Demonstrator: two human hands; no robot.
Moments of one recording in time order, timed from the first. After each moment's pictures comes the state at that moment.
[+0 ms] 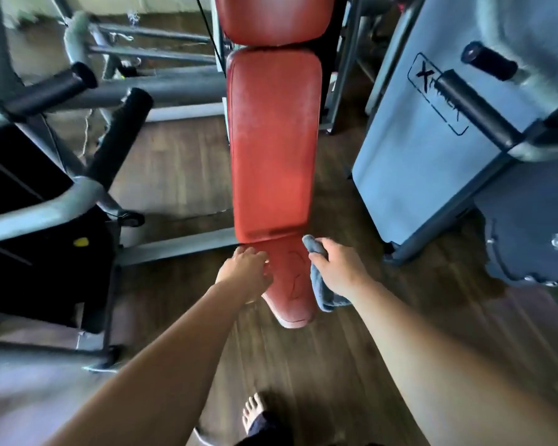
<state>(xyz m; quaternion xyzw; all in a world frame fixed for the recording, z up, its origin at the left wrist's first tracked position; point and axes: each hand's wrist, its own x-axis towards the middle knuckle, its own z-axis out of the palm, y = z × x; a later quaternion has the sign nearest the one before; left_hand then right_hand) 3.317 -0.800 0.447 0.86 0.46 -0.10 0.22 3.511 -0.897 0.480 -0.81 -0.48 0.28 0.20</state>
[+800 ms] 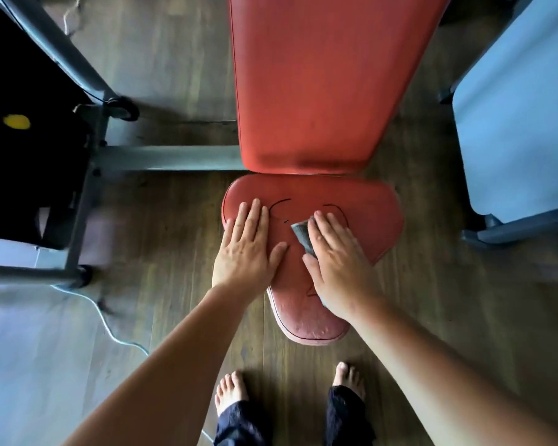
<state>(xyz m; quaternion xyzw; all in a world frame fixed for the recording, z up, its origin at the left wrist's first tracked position) 3.350 -0.772 0.140 0.81 0.57 0.00 0.15 3.534 -0.830 0.169 -0.69 -0.70 0.16 0.04</state>
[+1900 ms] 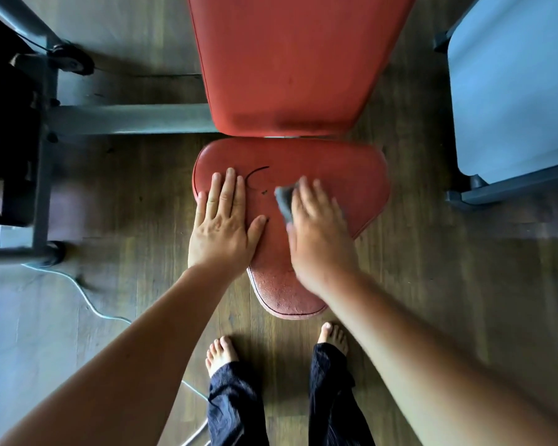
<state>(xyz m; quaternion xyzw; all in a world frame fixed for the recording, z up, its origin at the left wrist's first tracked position) 3.353 -0.774 0.131 0.80 0.58 -0.01 0.14 3.527 -0.824 0.167 -0.73 -0.66 0.15 0.00</state>
